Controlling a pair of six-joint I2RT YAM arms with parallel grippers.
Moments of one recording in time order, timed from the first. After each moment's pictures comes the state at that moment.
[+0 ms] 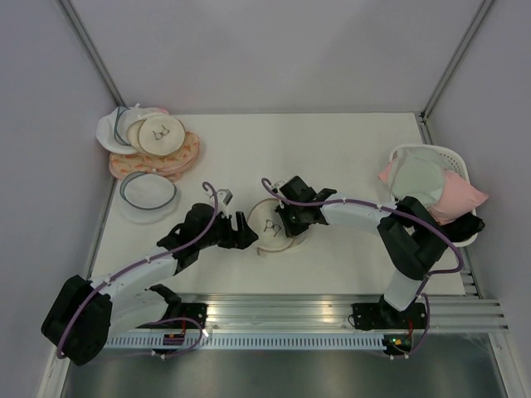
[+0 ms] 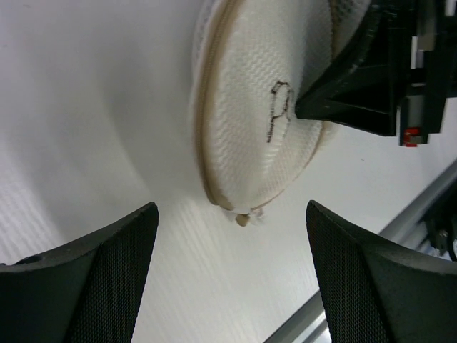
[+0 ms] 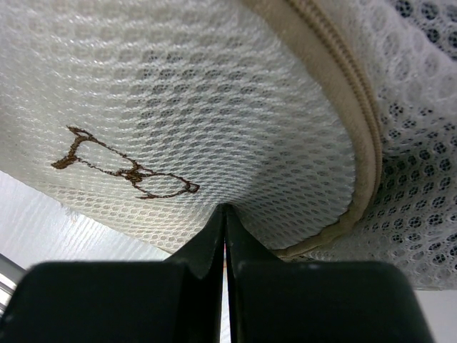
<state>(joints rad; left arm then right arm) -0.57 1.07 0.41 0.08 0.26 -0.50 0.76 1.75 1.05 -0.39 -0.12 0.21</state>
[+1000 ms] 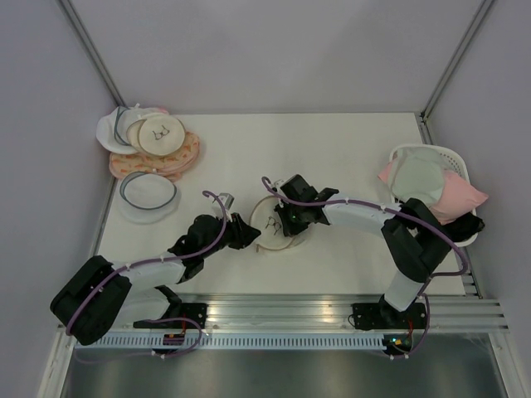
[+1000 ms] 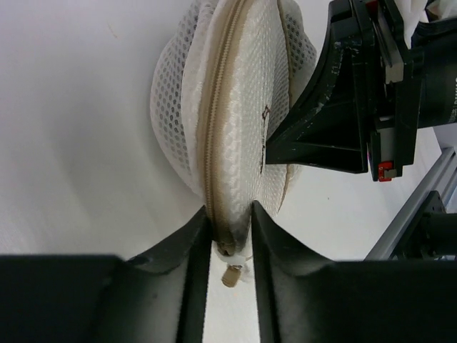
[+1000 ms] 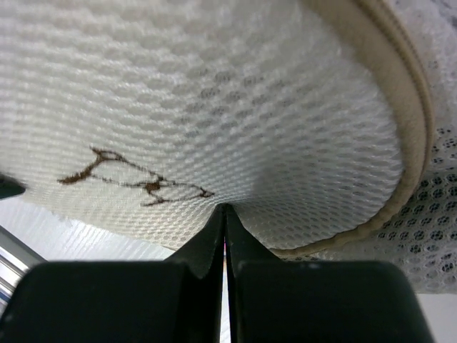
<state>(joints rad) -0.66 1.19 0.24 0.60 0.14 -0.62 0.76 1.73 1.05 -0.38 -0.16 0.20</state>
